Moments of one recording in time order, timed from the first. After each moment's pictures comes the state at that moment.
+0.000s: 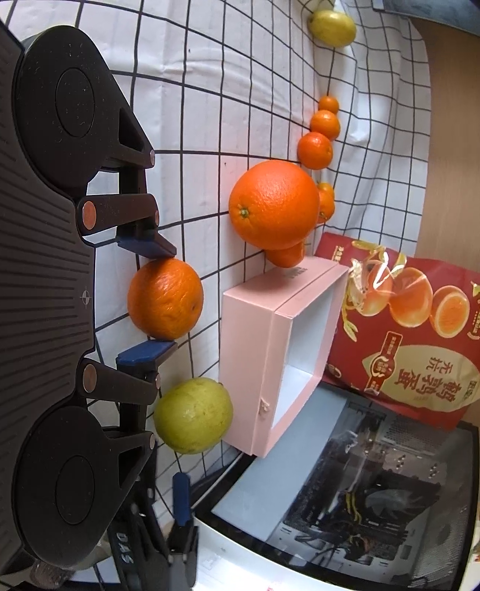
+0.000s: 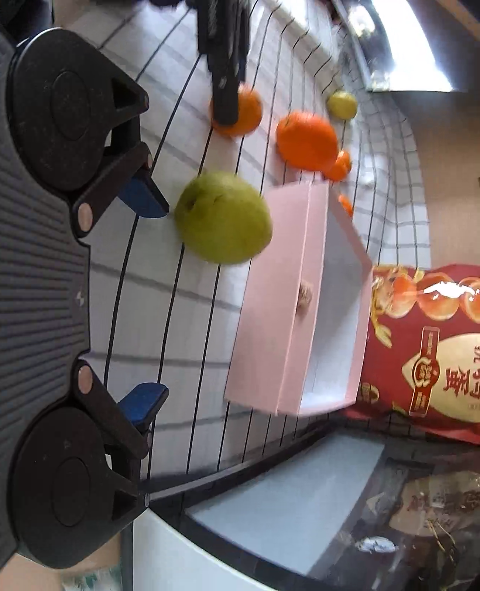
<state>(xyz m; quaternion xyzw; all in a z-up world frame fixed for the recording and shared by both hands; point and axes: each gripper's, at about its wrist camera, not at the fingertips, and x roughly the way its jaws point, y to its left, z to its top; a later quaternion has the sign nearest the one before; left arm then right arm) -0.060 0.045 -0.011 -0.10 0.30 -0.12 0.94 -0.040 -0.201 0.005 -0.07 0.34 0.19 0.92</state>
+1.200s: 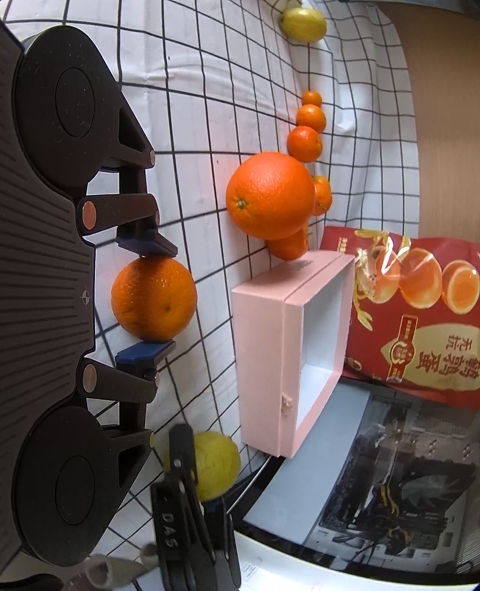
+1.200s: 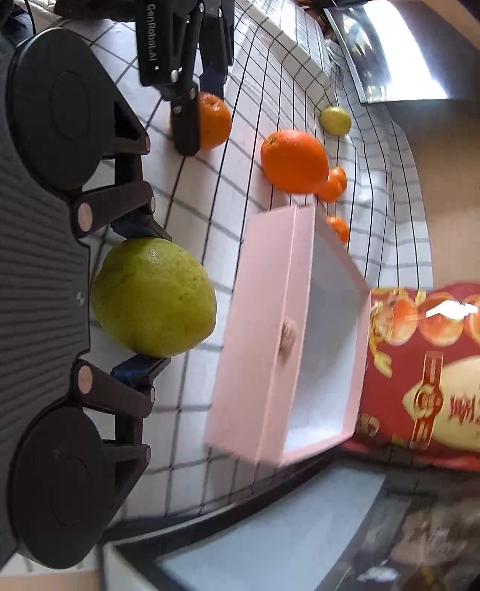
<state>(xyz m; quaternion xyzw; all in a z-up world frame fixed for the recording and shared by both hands) -0.063 0.028 -0.006 -0.04 0.31 -0.12 0.94 -0.020 -0.186 0.008 -0.06 0.36 0.20 0.91</state>
